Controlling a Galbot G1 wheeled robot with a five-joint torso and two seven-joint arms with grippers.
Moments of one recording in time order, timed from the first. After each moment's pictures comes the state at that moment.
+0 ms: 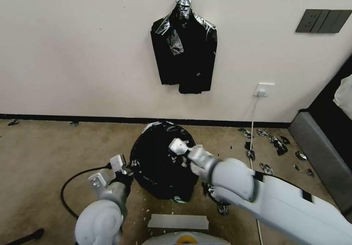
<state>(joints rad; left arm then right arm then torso) 1.59 -1.52 -0.51 -2.14 -0.77 0.59 -0.34 -0.88 0.87 -0.30 2.20 0.40 -0.48 0.13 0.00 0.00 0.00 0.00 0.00</state>
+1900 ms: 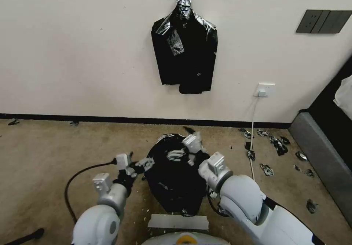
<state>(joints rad) 1.64 -1.42 -0.58 -2.11 -0.39 0.11 0.10 -1.30 1.11 0.06 2.16 0.20 -0.39 0.22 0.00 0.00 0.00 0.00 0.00</state>
